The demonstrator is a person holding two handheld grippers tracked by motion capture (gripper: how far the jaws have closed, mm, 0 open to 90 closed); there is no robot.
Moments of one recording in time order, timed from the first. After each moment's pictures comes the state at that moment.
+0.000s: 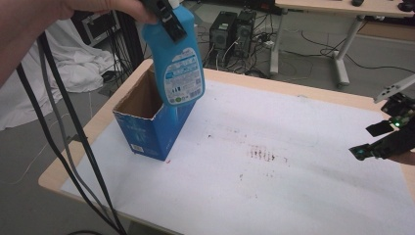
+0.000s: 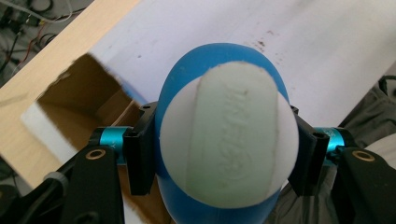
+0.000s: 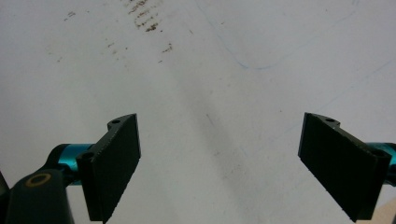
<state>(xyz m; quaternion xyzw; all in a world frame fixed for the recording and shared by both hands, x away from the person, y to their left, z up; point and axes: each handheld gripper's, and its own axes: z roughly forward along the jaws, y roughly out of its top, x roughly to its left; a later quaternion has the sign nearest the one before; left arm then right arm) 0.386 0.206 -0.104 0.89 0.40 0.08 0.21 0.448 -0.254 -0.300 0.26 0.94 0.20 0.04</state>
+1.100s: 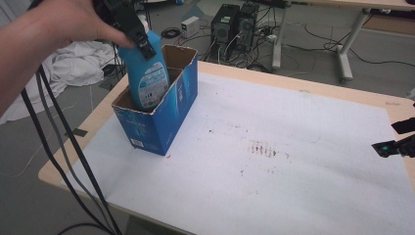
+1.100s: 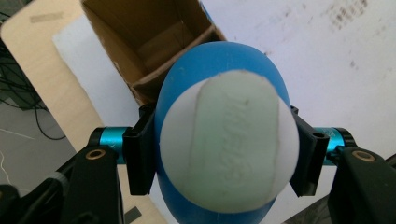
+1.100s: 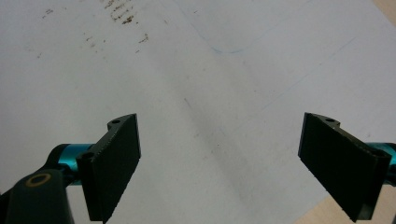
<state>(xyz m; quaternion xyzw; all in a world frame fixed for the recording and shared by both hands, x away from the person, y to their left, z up) 0.406 0.262 -0.182 0.87 0.48 0.09 0.13 0.449 -0.285 -0.294 0.28 0.93 0.21 0.05</state>
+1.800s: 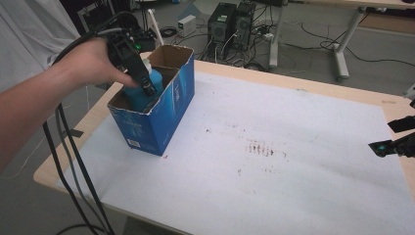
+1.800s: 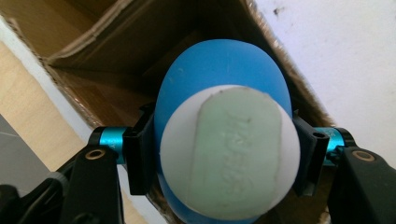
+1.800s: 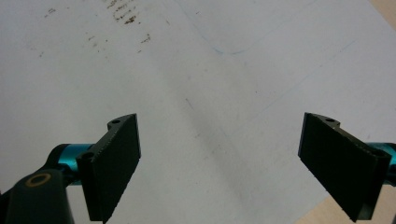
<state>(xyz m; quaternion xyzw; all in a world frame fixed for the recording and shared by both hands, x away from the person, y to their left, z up) 0.408 0.259 -0.263 0.88 0.46 0.07 0.10 0.446 -0.284 -0.293 0.28 0.94 0.21 0.06</state>
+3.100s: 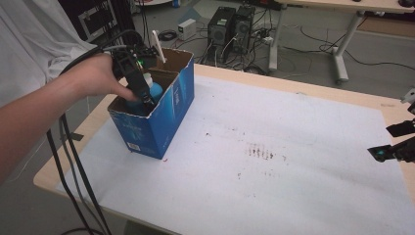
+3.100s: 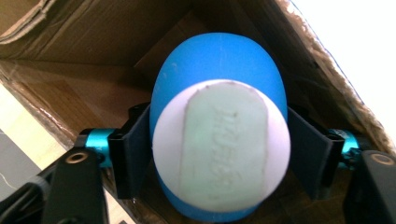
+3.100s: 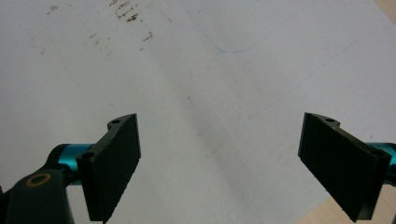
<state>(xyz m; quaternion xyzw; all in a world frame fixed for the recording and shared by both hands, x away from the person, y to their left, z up) 0.405 0.258 -0.281 0.90 0.43 0.06 0.08 0.445 -0.284 -0.295 0.28 0.94 0.21 0.05</state>
